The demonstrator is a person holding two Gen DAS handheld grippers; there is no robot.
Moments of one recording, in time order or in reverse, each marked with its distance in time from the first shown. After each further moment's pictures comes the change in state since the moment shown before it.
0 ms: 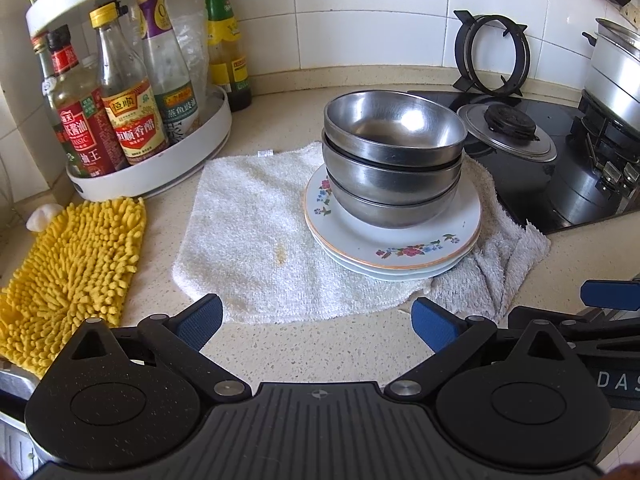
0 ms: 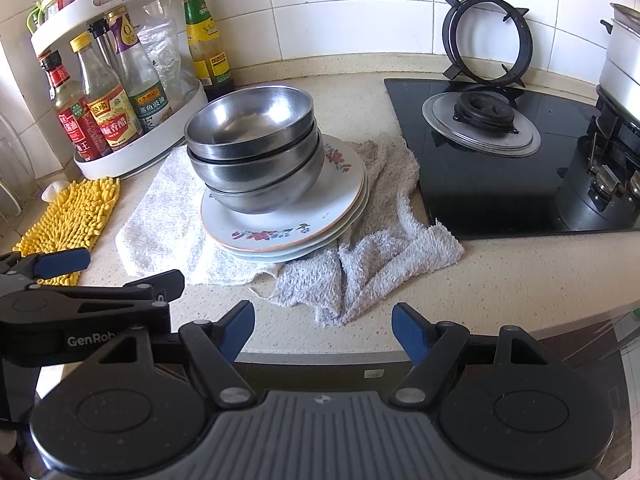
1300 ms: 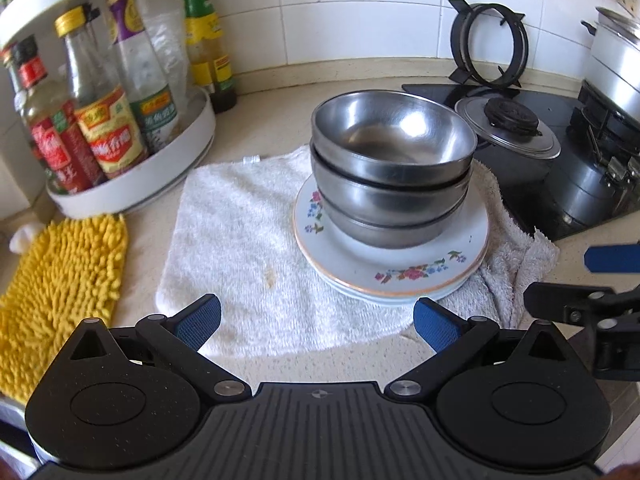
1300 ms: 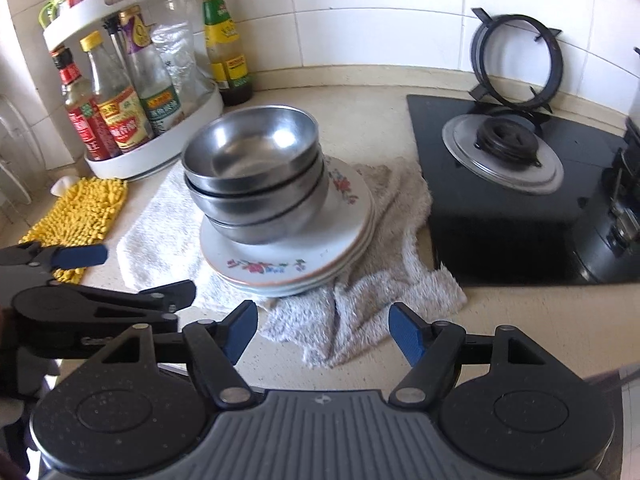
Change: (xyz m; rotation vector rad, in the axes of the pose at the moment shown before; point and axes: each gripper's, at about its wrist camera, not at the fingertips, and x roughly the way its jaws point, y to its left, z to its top) left arm 0.027 0.001 0.019 0.024 0.032 -0.026; right arm 0.014 -0.014 0.028 -0.067 0.001 0.039
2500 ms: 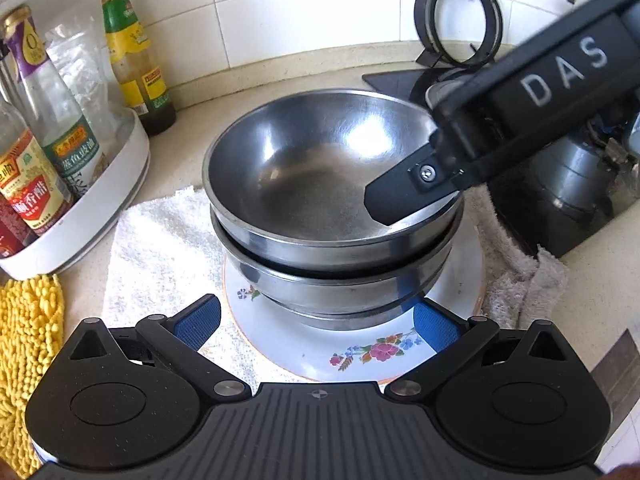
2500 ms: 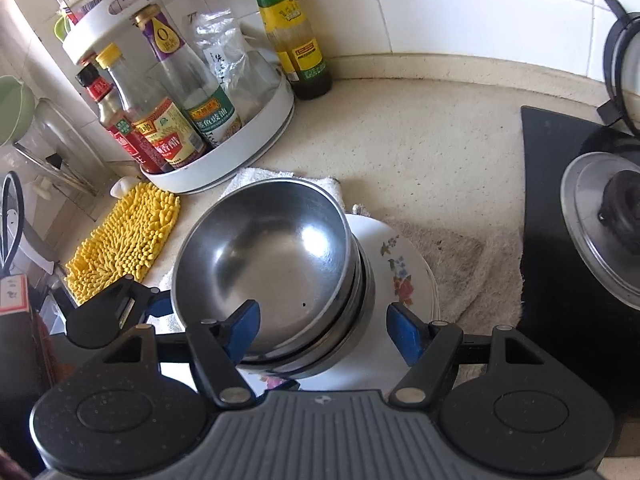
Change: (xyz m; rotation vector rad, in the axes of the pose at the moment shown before) left arm 0.066 -0.027 0.041 0.130 0.006 -0.065; right arm 0.084 -0.022 0.115 -0.112 0.133 0.335
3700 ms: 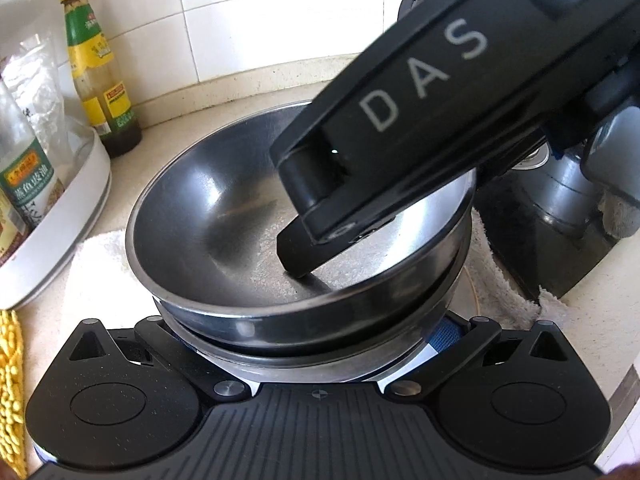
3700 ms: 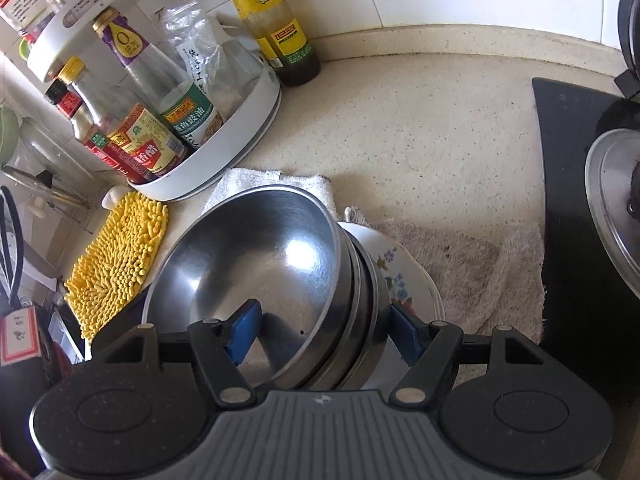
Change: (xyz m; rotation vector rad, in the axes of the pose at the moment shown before) left arm 0.038 -0.021 0.016 0.016 -0.037 -0.037; right arm 0.039 -0.023 0.019 0.040 0.058 0.060
